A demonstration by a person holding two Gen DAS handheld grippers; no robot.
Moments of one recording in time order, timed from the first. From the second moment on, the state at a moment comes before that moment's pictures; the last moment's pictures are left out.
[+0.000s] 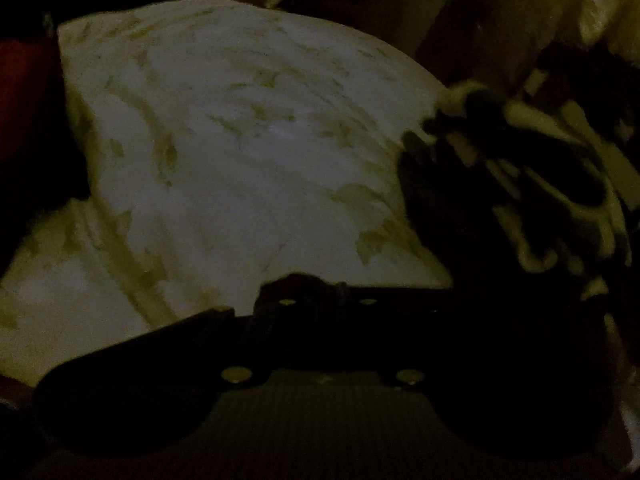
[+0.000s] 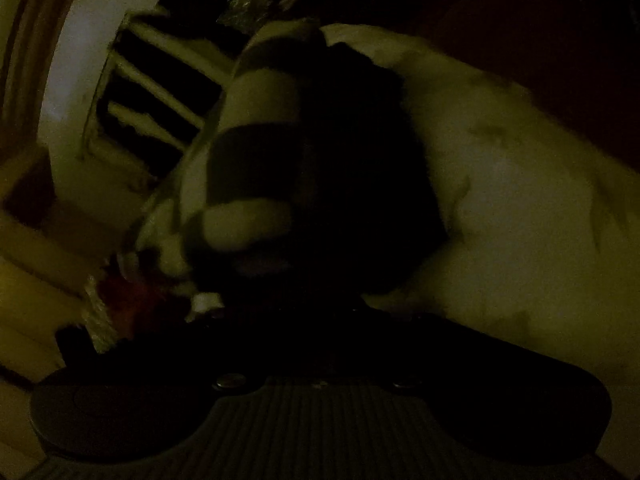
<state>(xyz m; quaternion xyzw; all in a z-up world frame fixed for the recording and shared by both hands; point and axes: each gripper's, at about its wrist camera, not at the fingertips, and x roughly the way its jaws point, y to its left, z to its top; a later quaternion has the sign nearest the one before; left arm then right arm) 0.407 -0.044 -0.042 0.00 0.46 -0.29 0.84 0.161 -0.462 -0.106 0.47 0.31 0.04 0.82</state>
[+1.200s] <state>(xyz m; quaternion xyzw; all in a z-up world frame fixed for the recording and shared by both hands) 0.286 0.021 -0.113 0.03 0.51 -0.40 0.76 0.058 -0.394 -0.112 0.49 0.38 0.11 0.78</state>
